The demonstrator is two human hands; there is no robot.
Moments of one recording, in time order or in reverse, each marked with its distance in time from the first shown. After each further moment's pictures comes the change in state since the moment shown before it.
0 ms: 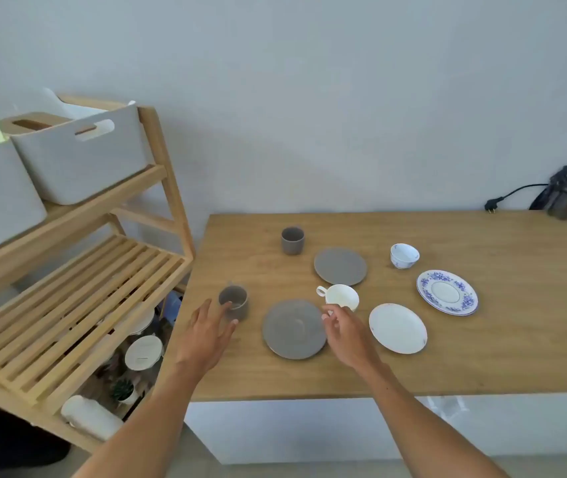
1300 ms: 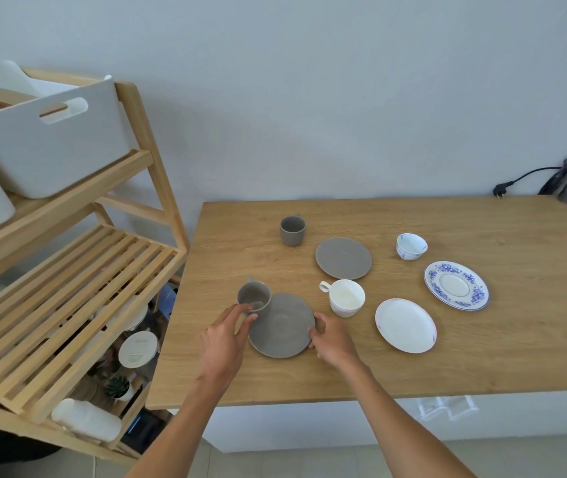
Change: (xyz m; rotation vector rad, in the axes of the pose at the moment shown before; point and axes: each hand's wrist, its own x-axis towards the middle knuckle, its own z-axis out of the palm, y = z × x) left_hand 0.004 0.034 0.028 -0.354 0.338 0.109; right_hand 0.024 -0.006 0.048 0.236 -0.215 0.347
